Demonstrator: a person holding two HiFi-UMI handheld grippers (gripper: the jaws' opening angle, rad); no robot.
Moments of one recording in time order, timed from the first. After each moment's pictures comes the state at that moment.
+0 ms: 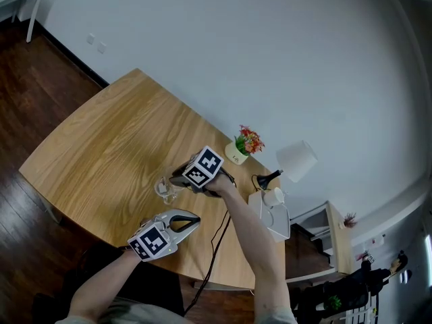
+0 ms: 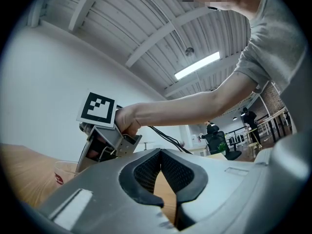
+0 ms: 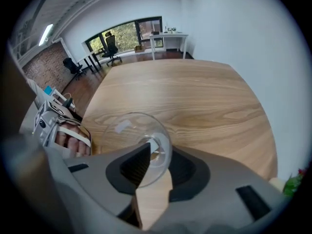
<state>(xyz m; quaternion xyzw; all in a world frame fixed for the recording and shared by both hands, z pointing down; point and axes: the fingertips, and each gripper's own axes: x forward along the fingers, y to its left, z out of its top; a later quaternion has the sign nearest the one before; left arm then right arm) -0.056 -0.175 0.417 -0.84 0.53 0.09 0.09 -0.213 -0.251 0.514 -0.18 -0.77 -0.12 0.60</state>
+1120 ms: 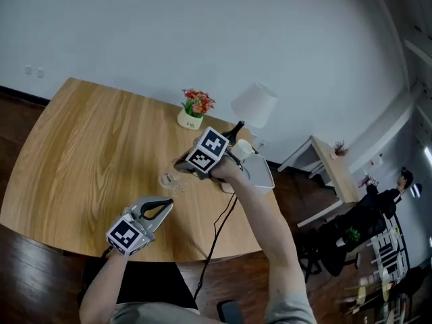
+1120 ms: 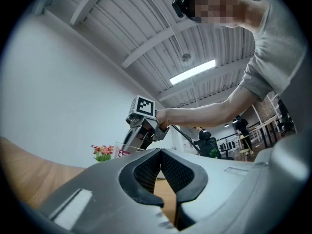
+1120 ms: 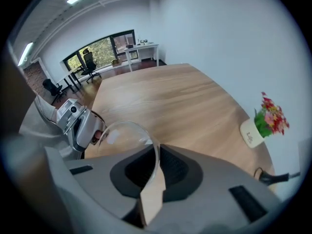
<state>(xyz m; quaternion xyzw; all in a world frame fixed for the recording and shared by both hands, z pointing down) -0.032 -0.188 0.407 -0.87 0.48 0.10 0.10 -0.076 -0.319 0.446 -0.06 -0.82 -0.04 0.57</state>
